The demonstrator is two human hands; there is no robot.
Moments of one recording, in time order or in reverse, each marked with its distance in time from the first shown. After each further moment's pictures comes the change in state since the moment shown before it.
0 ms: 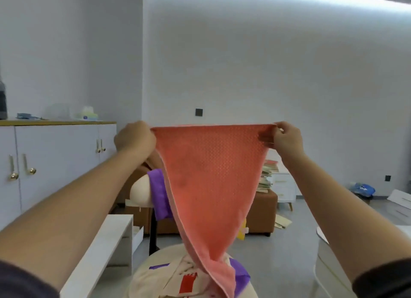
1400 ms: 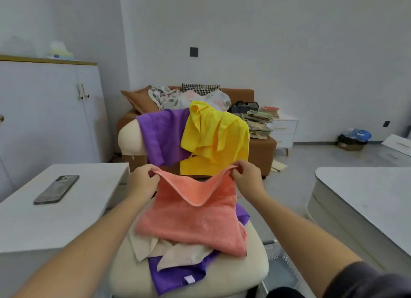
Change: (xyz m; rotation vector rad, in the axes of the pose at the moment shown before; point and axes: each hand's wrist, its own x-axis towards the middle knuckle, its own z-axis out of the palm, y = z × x) left_hand -0.135 -0.082 0.195 -0.513 -0.412 -0.155; right_hand -0.125 0.207 0.080 -0.486 -0.317 0.095
